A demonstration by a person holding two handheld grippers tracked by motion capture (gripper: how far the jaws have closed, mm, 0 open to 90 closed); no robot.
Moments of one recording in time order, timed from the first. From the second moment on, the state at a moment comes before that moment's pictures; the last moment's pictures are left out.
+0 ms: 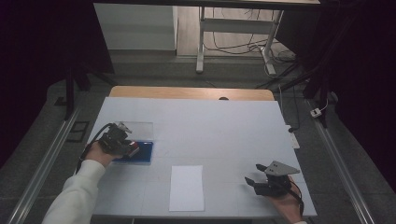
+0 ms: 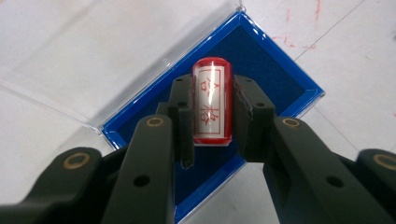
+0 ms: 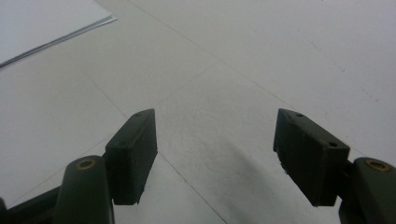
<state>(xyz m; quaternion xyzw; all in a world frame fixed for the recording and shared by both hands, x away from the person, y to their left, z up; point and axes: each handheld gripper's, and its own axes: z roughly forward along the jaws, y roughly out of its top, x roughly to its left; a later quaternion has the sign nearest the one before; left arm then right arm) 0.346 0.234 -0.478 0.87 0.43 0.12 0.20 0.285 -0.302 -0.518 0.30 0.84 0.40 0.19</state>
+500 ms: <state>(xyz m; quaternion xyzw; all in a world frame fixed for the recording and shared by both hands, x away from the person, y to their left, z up) 0.345 0.230 -0.481 0.87 0.43 0.12 0.19 0.285 -0.302 -0.518 0.30 0.84 0.40 0.19</state>
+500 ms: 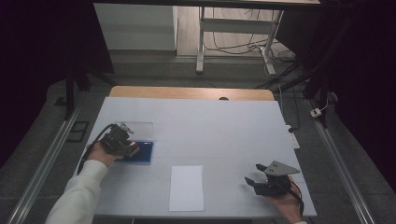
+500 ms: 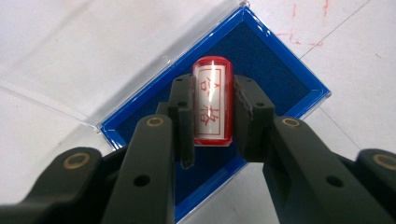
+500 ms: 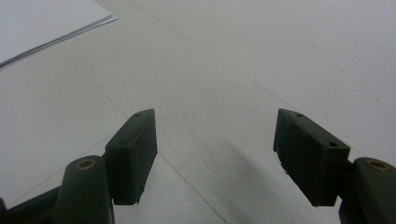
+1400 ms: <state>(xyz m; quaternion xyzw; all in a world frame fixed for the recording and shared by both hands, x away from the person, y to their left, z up) 0.333 0.249 -0.452 0.86 0.43 0.12 0.26 0.284 -0.304 -0.518 0.30 0.84 0.40 0.20</state>
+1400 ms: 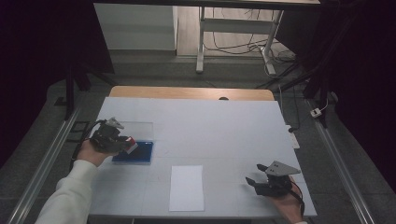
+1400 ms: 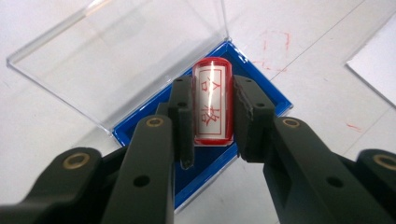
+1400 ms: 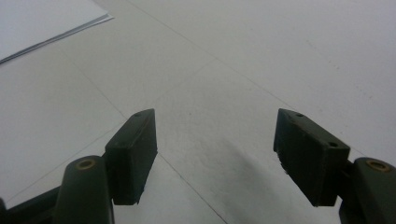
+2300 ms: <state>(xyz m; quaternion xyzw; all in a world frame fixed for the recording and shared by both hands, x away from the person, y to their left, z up) 0.346 0.236 -0.473 0.87 0.43 0.10 0.21 0.285 -0.306 -0.518 0.31 0.84 0.40 0.20</state>
